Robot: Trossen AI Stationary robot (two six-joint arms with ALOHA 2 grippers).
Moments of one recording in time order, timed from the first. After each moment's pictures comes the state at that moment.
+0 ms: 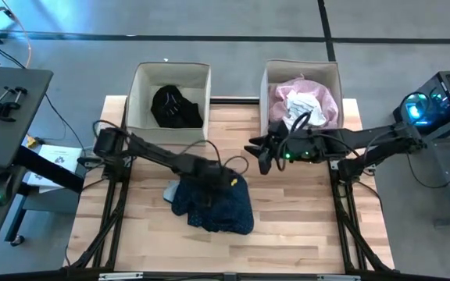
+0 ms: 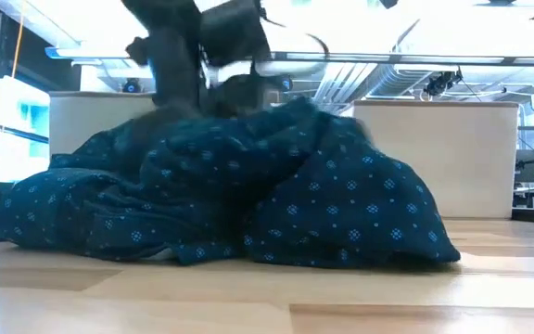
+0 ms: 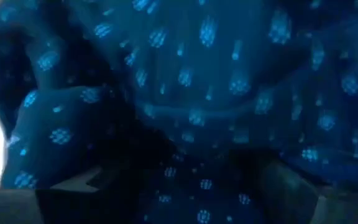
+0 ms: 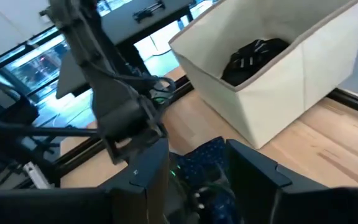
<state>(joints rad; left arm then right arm) -0.12 1.90 1.13 -0.43 0.00 0.08 0.19 1.28 1.27 -0.40 0.46 0.60</state>
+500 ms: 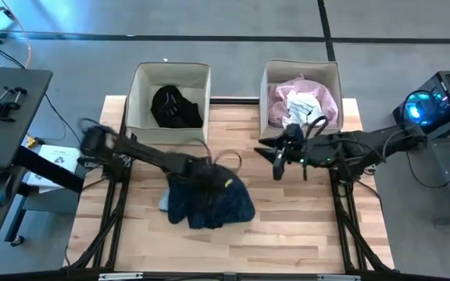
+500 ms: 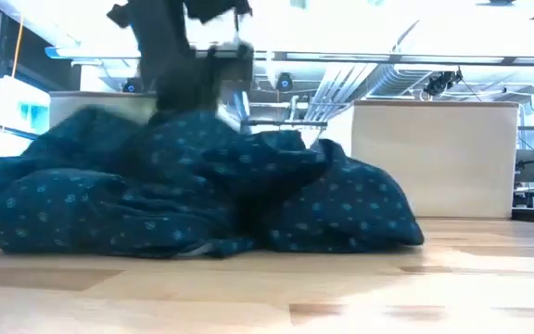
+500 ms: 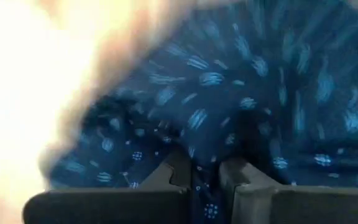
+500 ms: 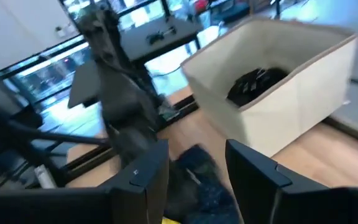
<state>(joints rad) -0.15 1.73 1.12 -0.49 -0.11 -0.20 0.30 1.19 1.27 -0.41 0.60 0.53</state>
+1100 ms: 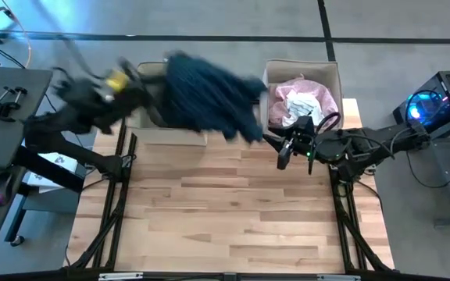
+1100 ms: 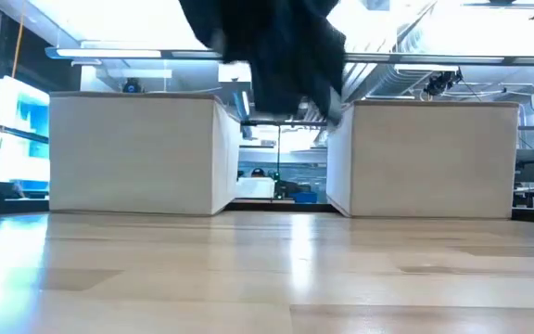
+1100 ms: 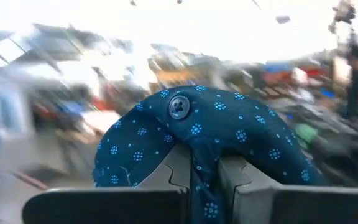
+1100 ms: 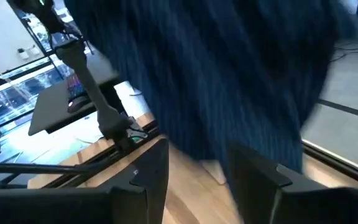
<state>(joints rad) -0.06 1.10 1.51 -0.12 -0.62 0.28 0.30 1.14 1.27 -0.44 0.75 0.51</state>
